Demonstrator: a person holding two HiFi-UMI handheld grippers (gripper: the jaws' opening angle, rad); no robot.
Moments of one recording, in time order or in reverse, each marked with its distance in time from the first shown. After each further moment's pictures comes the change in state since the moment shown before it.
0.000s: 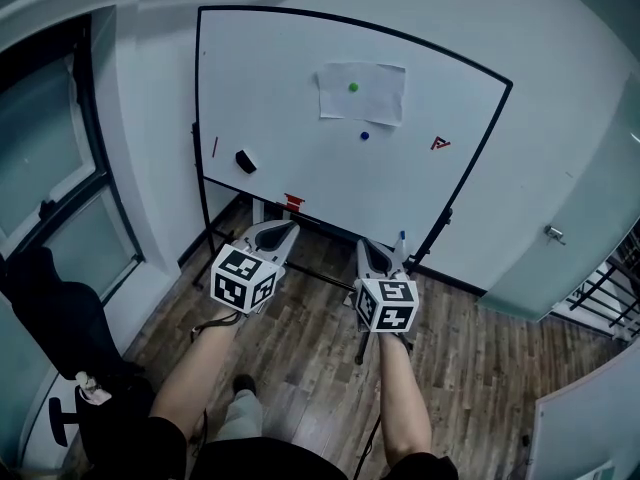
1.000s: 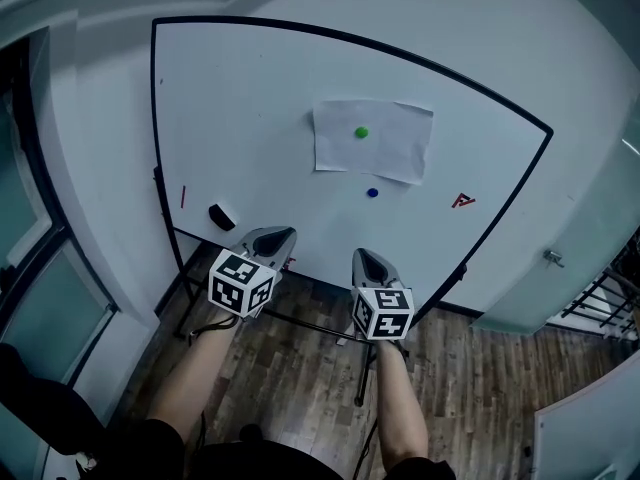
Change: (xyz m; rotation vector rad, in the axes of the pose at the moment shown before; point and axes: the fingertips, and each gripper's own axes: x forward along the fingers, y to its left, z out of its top) left arm 0.208 0.217 -0.010 -0.023 -0.025 -0.096; right arm 0.275 -0.076 0.013 -0.019 0.025 -0.088
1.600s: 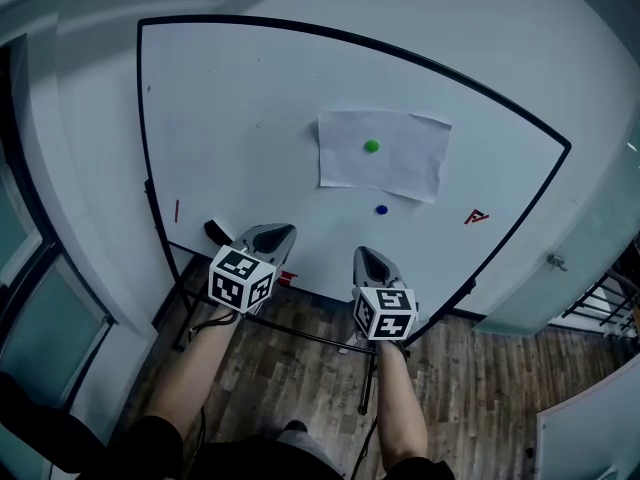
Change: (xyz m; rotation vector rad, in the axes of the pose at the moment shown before) left arm 0.055 0.072 -0.008 -0.004 0.007 -0.018; right arm 0.079 -0.014 0.010 0.001 -0.019 -0.022
